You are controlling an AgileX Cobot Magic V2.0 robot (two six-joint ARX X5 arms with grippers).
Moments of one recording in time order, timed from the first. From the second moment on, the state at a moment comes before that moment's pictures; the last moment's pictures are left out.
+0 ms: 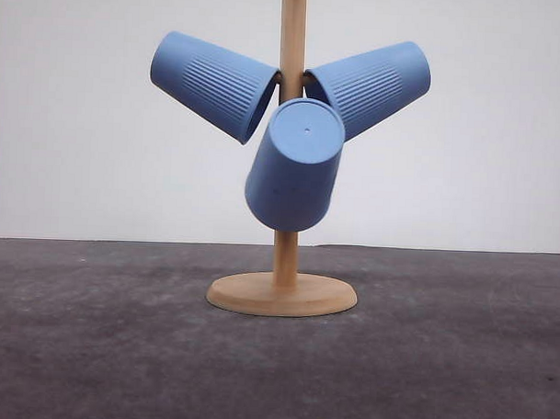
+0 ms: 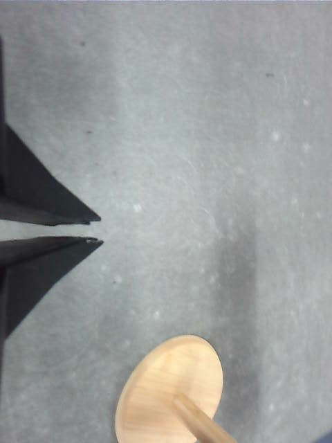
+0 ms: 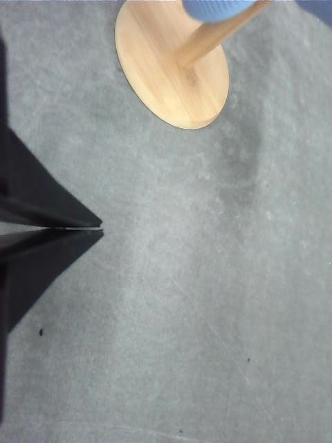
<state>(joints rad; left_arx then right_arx) -0.09 0.58 0.60 -0.52 0.13 -0.05 -0.05 0.77 0.52 -0.28 -0.37 -0.03</state>
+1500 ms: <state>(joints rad) -0.01 0.00 0.03 -0.18 0.08 -0.04 -0.05 0.77 0.52 -0.28 -0.37 -0.03</state>
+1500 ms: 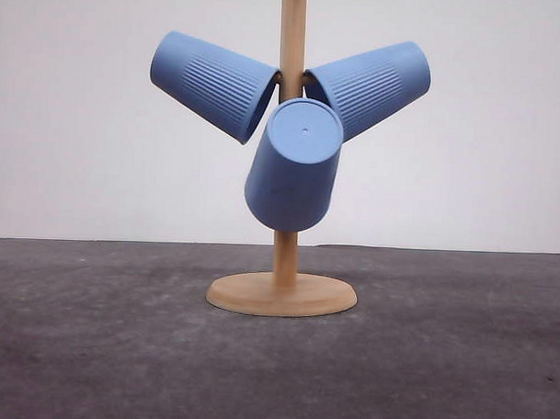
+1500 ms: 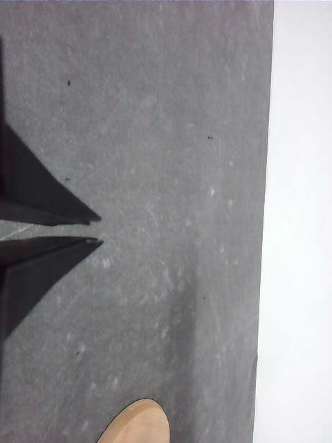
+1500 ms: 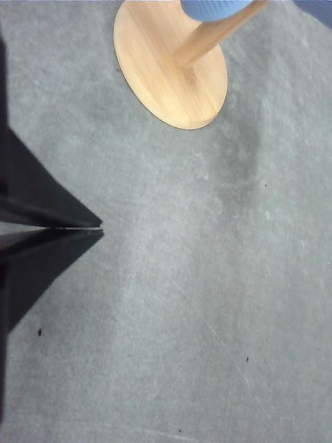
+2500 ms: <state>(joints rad) -0.01 0.00 0.03 -0.18 0.08 -0.05 0.00 0.10 0.08 -0.12 0.03 -0.02</state>
